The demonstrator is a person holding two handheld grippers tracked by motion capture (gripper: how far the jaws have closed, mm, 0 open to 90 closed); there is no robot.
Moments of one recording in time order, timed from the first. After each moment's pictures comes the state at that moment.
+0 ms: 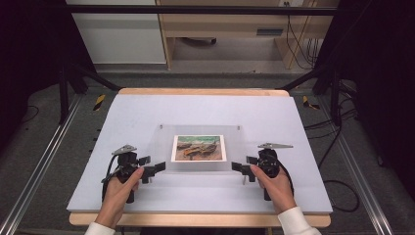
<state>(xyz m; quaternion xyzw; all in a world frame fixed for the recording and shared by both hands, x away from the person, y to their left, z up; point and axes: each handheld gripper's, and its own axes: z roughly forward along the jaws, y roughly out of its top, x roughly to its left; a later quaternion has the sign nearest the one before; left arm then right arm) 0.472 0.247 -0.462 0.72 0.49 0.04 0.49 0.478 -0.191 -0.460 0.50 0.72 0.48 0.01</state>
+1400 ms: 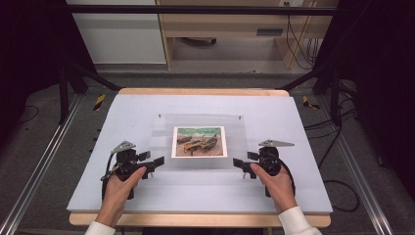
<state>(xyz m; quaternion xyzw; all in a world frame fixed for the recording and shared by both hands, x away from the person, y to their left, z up) 0.473 0.244 -0.449 0.72 0.49 0.09 0.49 0.480 -0.193 -0.452 0.48 0.73 0.48 0.06</state>
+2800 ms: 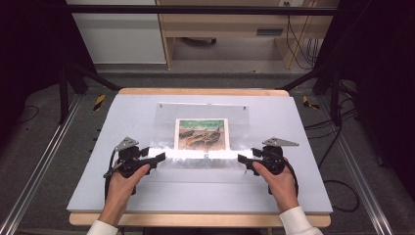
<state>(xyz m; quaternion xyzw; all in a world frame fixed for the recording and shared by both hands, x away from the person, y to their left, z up) 0.478 0.236 -0.442 0.72 0.47 0.13 0.49 0.477 -0.198 -0.441 0.48 0.73 0.48 0.11</state>
